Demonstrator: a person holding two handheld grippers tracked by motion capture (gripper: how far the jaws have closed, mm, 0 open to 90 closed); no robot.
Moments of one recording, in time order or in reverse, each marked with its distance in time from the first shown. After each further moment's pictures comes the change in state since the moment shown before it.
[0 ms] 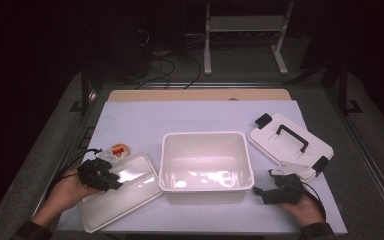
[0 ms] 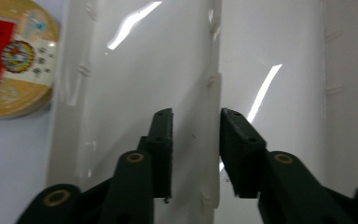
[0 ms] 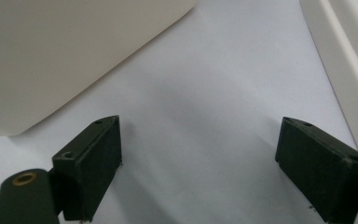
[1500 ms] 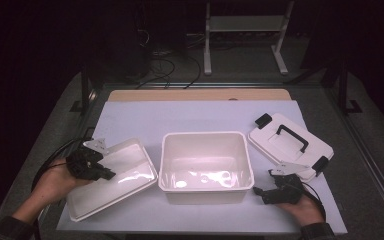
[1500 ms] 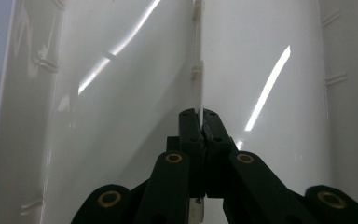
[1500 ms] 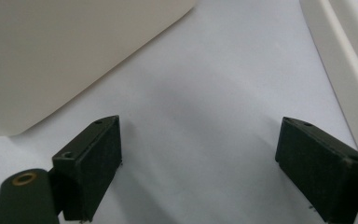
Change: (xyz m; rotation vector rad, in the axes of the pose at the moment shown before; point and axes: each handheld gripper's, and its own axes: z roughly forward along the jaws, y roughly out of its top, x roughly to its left) left arm -0.004 0.012 -0.040 -0.008 -0.033 0.046; right arm 0.000 0.000 0.000 0.001 0.000 0.000
